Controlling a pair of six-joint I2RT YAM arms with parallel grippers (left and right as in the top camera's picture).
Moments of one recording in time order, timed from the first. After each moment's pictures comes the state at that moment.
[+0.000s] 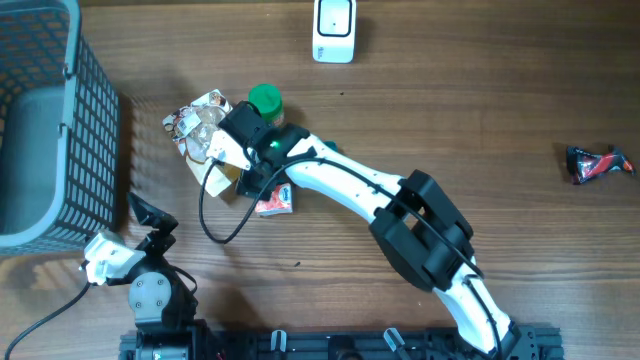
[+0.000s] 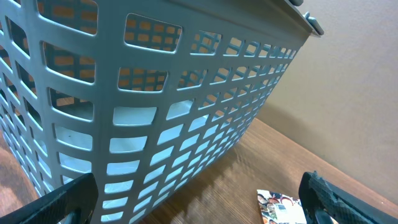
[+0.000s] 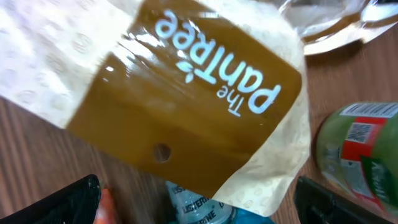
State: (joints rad) left arm 0.06 0.01 0.01 -0.04 -0.66 -0.36; right arm 0.87 2.27 1.79 -0.63 0.00 -0.50
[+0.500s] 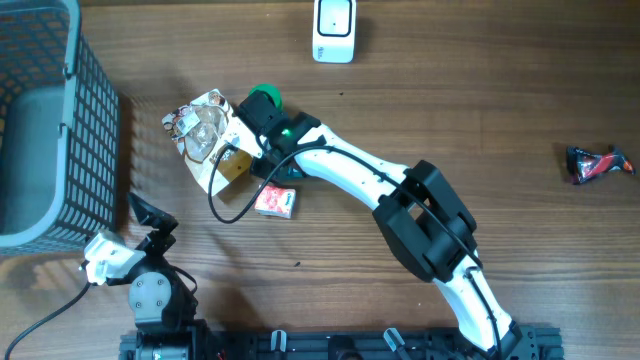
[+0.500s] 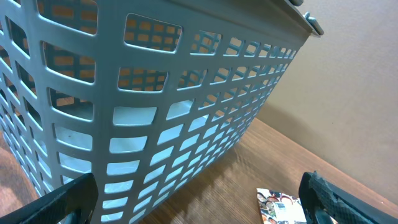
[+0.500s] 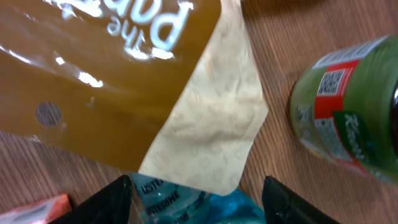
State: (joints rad) left arm 0.06 0.01 0.01 -0.04 -0.66 -0.36; right arm 0.81 2.29 1.79 -0.64 -0.01 -0.44
